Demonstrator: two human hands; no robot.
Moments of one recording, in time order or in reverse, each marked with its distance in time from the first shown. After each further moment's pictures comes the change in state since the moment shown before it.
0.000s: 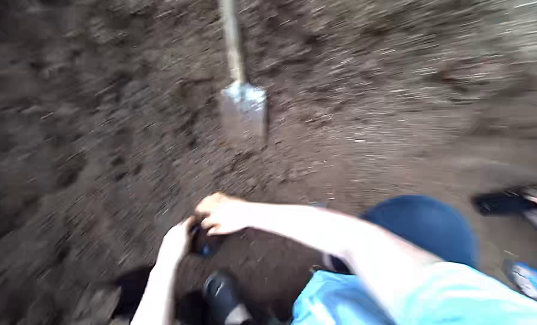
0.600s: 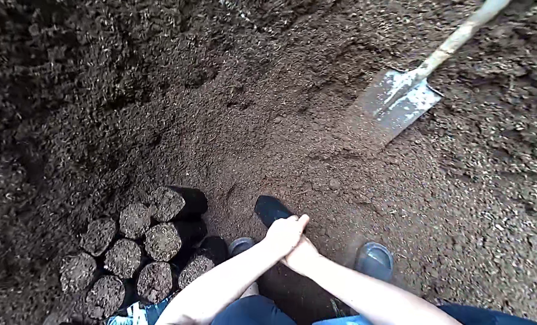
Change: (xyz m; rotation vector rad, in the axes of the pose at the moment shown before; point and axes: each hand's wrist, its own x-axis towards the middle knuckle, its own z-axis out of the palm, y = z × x) left_hand 0.008 0.080 0.080 -0.292 -0.170 0.126; right_hand -0.073 -0.016 0.131 -0.091 -0.423 0.429
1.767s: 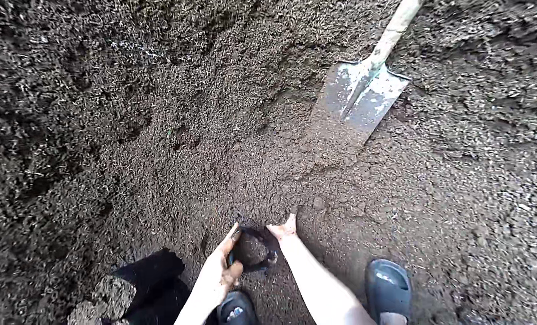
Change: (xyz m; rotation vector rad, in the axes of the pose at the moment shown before) left_hand -0.007 -0.041 -0.083 -0.563 0.206 -0.266; right_hand 0.165 0.102 -0.025 2.724 0.857 0.590
